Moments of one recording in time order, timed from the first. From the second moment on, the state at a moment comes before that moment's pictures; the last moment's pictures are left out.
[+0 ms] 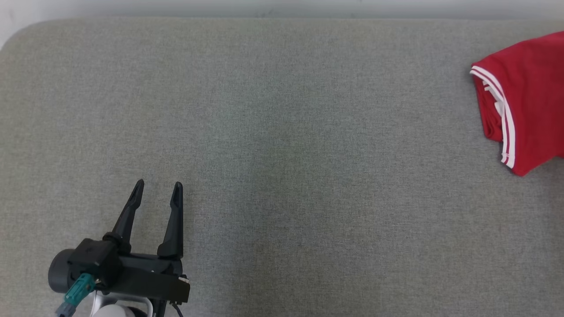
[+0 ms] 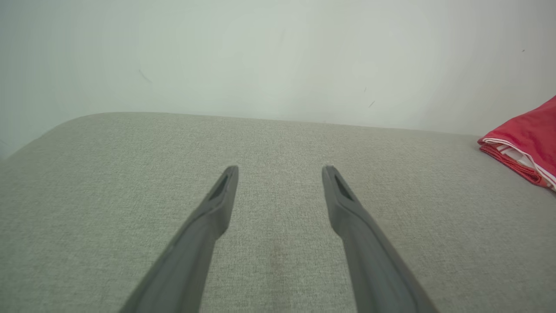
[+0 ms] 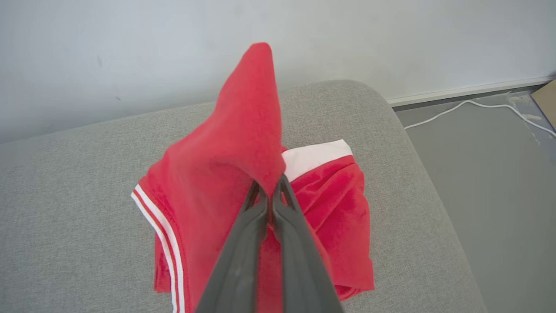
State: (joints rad) left arm -0.19 0.23 -0.38 0.06 -0.33 0.11 -0.25; right arm -1.06 -0.79 0.55 0.74 1.01 -0.10 0.52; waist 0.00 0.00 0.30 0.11
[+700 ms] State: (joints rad) left arm -0.21 0.23 -0.37 0.07 -0.33 0.11 -0.25; right arm -1.10 -0.84 0.59 0.86 0.94 -0.08 0.49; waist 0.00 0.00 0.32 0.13
